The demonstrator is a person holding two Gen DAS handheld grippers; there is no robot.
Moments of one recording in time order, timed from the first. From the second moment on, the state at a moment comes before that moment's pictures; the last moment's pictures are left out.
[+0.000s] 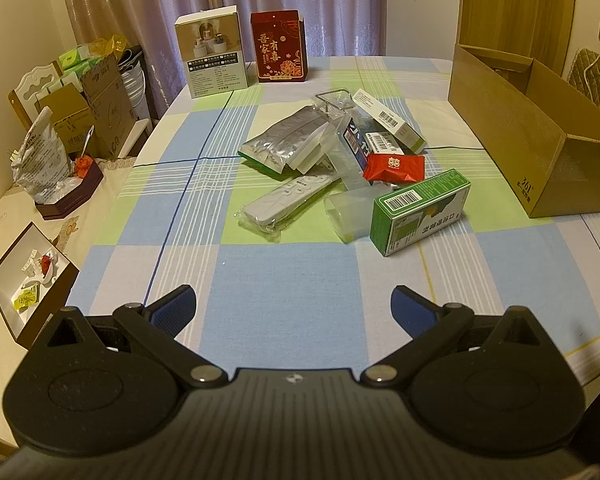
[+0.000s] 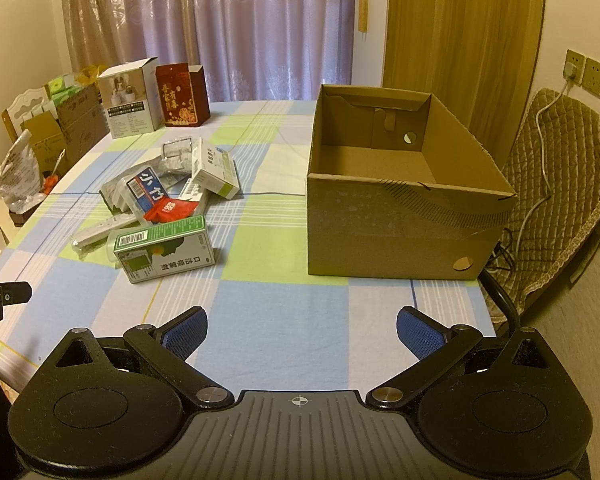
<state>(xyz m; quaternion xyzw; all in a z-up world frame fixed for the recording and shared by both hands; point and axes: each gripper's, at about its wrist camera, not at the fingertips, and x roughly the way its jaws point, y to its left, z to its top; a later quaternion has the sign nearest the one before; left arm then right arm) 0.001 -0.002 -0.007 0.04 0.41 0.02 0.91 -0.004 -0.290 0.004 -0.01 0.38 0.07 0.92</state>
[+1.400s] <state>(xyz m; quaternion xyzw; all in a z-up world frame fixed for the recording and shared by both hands) 0.061 0.054 0.013 0.01 0.39 -0.01 0.92 0.054 -0.209 -0.023 -0.03 0.37 0.22 0.90</state>
